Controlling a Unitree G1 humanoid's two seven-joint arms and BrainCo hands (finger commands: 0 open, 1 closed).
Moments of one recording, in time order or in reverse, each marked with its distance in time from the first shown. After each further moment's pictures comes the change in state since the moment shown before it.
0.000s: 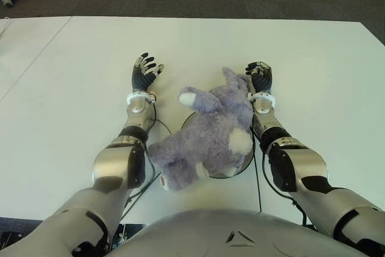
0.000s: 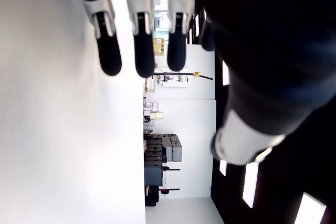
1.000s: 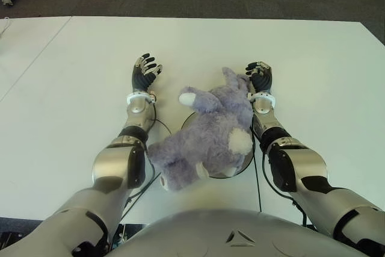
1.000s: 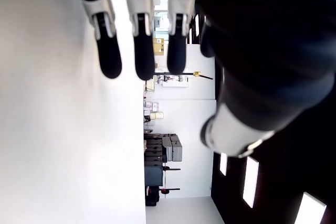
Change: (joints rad) left arm 0.000 0.000 -0.001 0.000 0.000 0.000 0.000; right arm 0.000 0.000 0.005 0.000 0.000 0.000 -0.004
